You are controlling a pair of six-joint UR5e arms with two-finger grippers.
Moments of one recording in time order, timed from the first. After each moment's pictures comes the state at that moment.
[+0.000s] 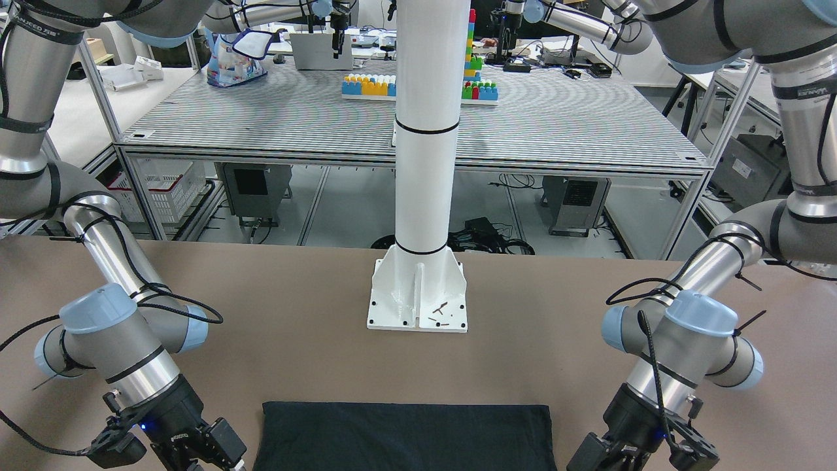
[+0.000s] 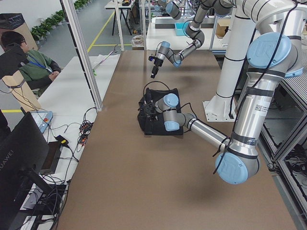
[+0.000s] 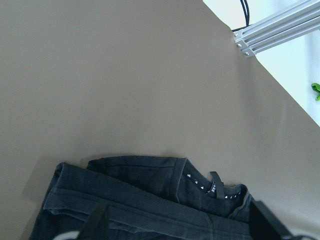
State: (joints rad) left arm -0.83 -1.90 -1.74 -2.44 -1.80 -1.69; right arm 0.83 -1.33 1.67 -0.60 2.07 1.59
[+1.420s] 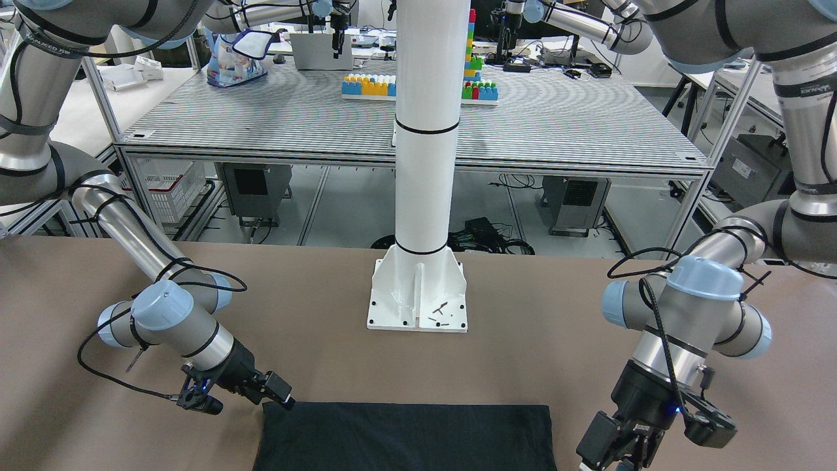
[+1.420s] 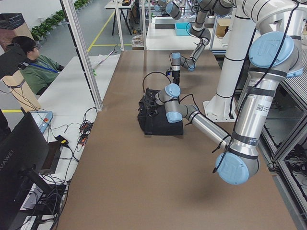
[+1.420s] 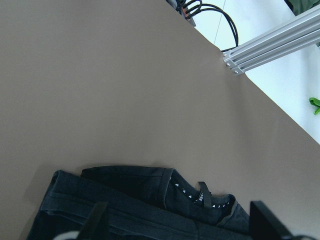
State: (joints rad) left arm -0.84 -1.90 -1.86 -2.27 -1.77 -1.67; right arm 0.59 -1.47 1.72 -0.66 2.12 1.70
